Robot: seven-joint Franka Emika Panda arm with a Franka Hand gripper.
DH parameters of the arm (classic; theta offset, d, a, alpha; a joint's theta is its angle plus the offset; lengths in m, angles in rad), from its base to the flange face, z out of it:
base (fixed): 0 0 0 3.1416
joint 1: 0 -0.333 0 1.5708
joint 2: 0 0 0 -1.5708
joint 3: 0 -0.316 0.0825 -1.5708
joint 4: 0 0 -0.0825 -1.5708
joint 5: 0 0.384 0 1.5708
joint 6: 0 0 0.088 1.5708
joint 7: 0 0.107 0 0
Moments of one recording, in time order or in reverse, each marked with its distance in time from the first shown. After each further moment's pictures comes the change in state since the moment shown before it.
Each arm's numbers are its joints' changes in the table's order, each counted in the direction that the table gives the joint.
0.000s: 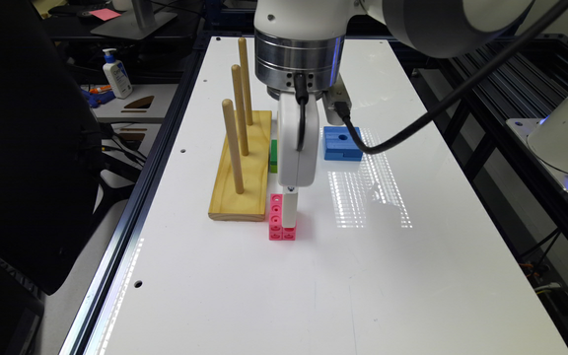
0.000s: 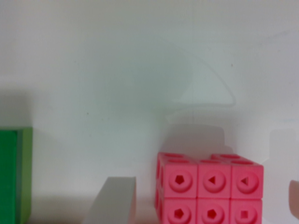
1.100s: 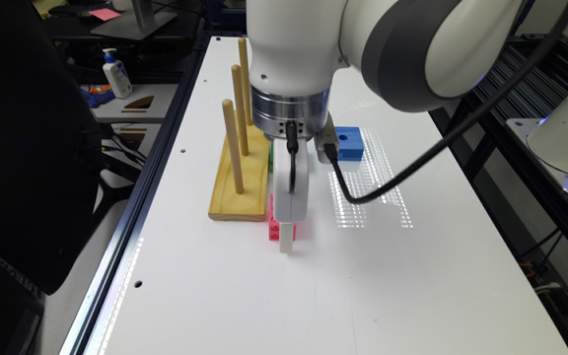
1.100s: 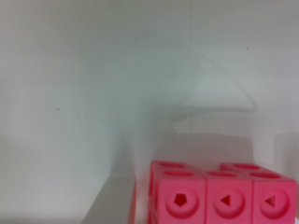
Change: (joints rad) arm -0.023 0.117 0.017 0.046 -0.019 0.061 0.009
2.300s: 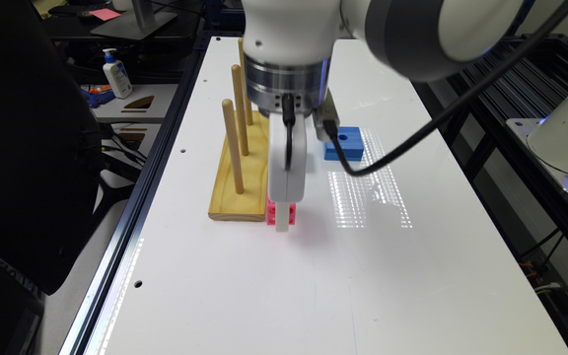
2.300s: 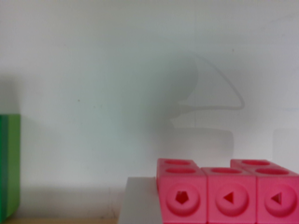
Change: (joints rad) arm -0.003 -0.113 0.001 0.001 0.000 -0.112 0.011
